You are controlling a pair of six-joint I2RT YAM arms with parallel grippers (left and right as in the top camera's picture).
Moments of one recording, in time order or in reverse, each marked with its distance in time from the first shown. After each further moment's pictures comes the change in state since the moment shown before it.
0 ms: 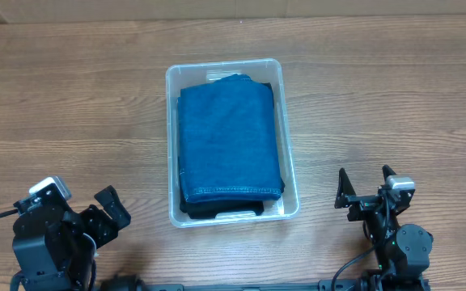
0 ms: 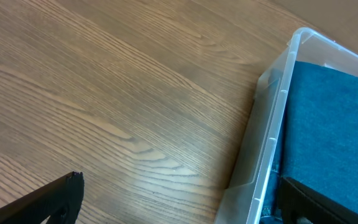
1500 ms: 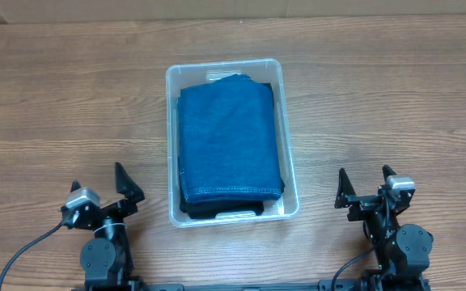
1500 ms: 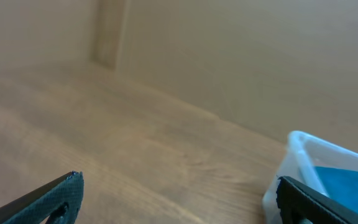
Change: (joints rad) left arm -0.130 -0.544 -1.024 1.207 -0.230 0.114; right arm 0.000 0.000 0.000 -0.001 0.000 0.000
